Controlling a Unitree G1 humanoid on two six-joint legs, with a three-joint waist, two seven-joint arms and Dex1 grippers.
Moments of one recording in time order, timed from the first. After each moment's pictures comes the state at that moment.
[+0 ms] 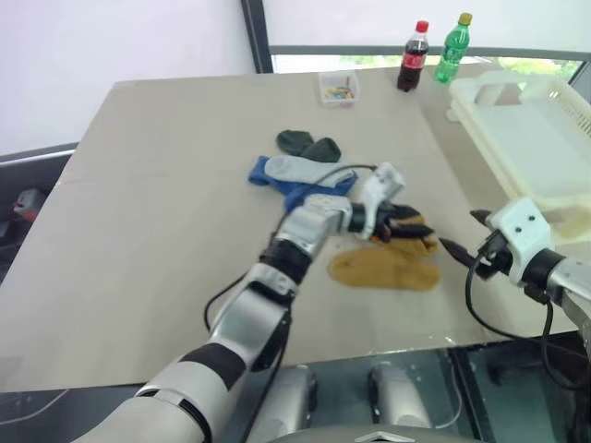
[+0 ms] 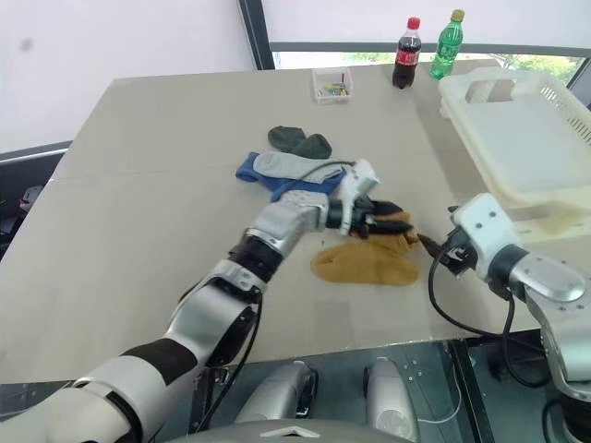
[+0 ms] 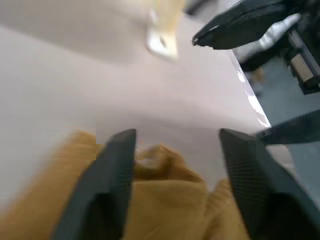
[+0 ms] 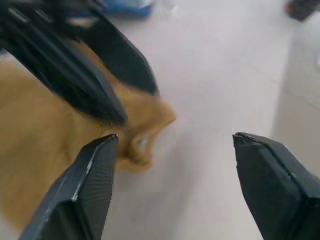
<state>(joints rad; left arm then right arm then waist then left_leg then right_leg) -0.94 0.05 -0.22 0.59 -0.29 0.47 -0.97 -0.06 -0.70 -0.22 -0.62 0.27 0.78 0.60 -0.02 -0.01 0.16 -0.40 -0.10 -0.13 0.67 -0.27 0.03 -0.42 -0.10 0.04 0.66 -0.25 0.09</state>
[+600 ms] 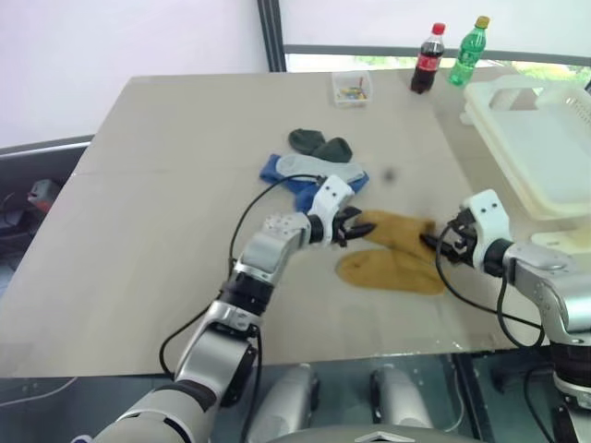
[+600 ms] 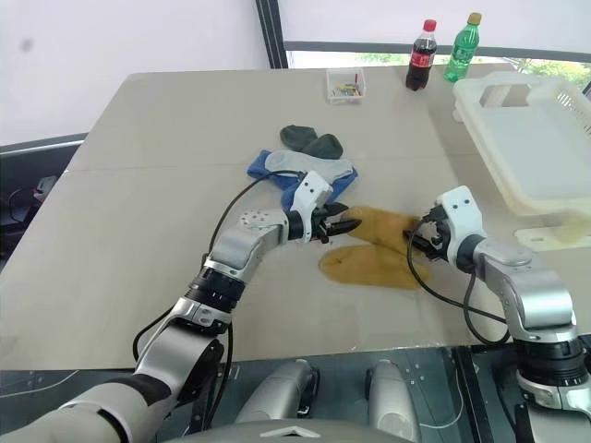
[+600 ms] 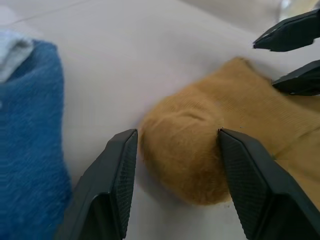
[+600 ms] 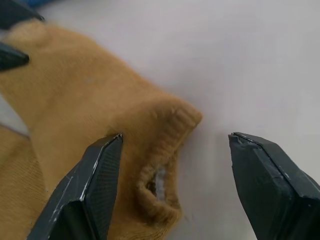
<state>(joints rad) -0.70 0.15 -0.24 0.36 -0.13 0.48 -0.73 -0.28 -0.59 -0.07 -0.28 0.30 0.96 0.50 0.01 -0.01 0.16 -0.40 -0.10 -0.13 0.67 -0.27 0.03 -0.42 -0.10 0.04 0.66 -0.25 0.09</state>
